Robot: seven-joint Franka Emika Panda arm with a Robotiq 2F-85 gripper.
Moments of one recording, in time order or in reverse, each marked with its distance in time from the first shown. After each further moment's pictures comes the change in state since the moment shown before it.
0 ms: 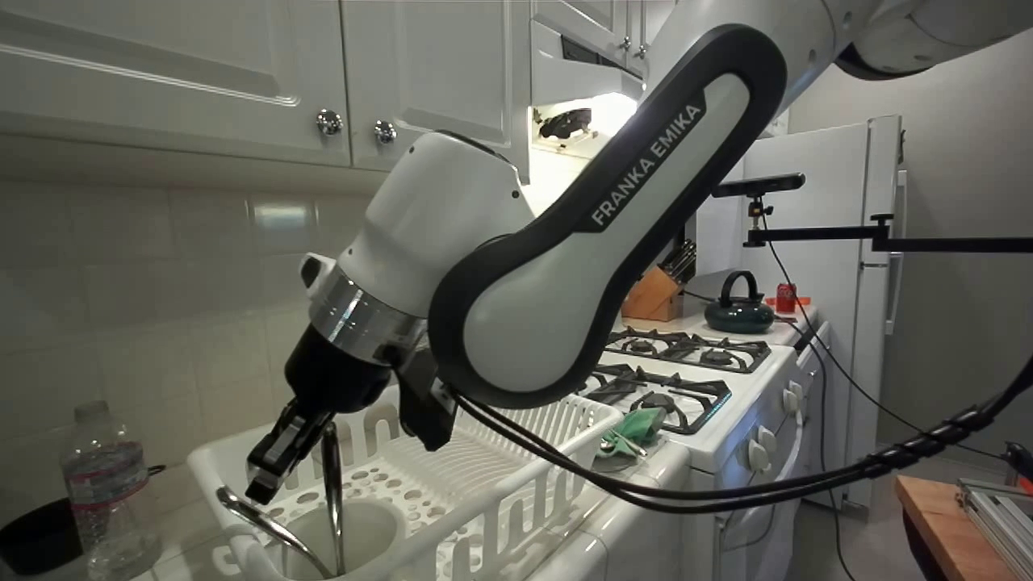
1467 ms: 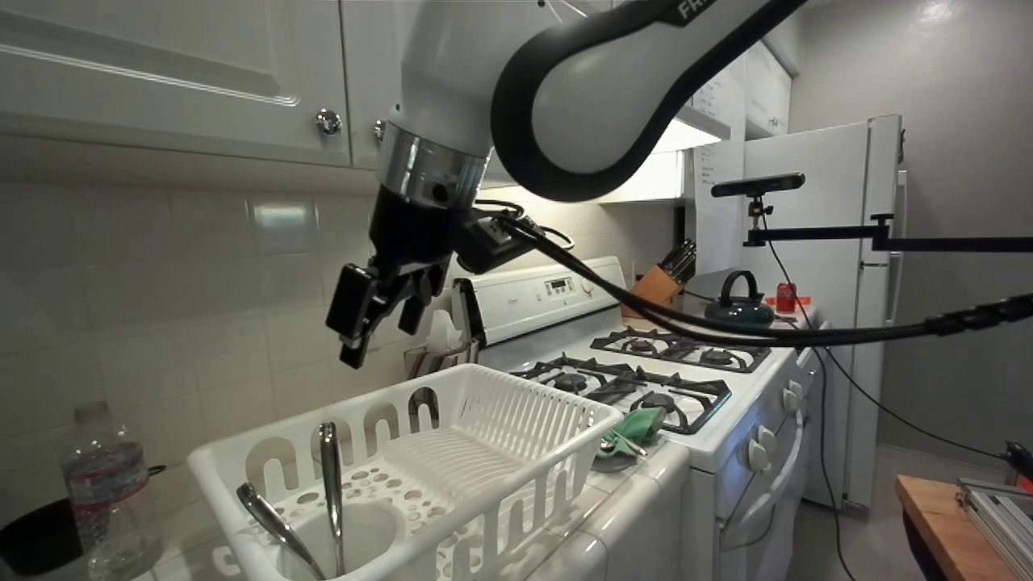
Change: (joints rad) arm 0.199 -0.309 -0.292 -0.104 -0.133 -0.430 0.403
